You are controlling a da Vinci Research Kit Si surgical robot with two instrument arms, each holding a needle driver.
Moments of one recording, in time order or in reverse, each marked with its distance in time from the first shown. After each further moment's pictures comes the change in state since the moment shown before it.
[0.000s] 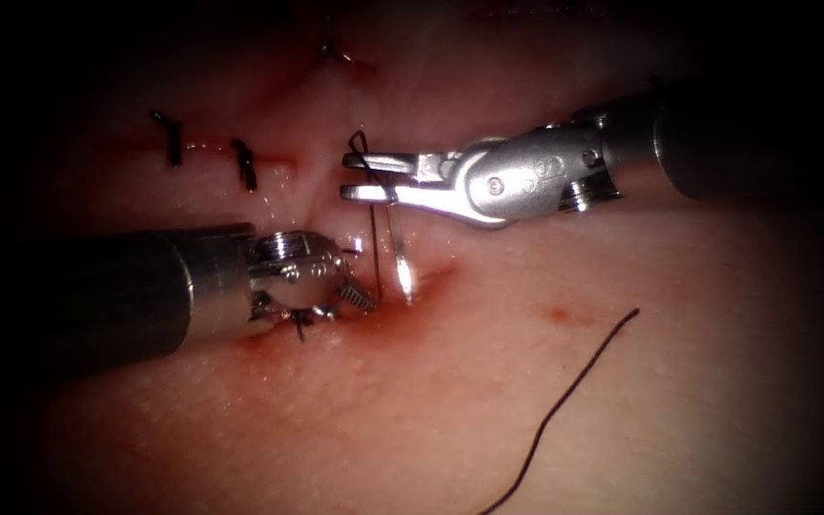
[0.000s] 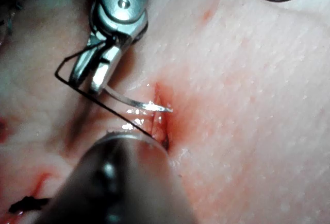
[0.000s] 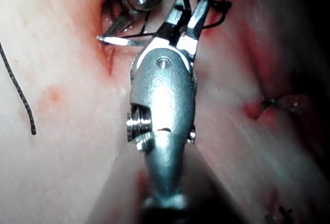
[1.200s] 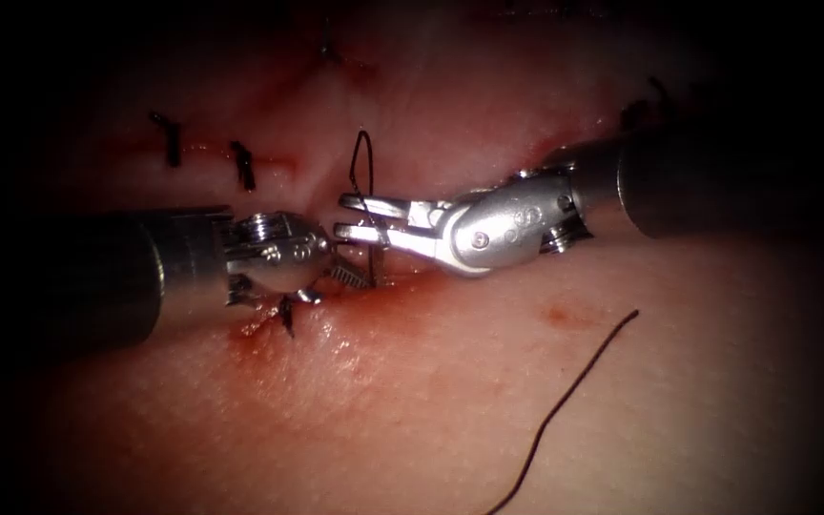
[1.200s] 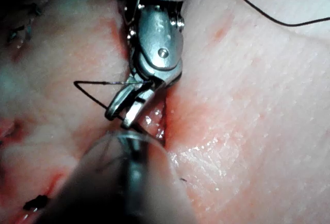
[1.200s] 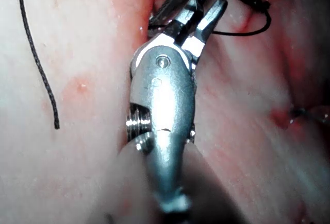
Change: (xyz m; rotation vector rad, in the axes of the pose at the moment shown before) right arm -0.004 -0.003 -0.001 -0.041 -0.008 0.011; left arm 0.000 0.002 -0.004 0.090 0.061 -0.026
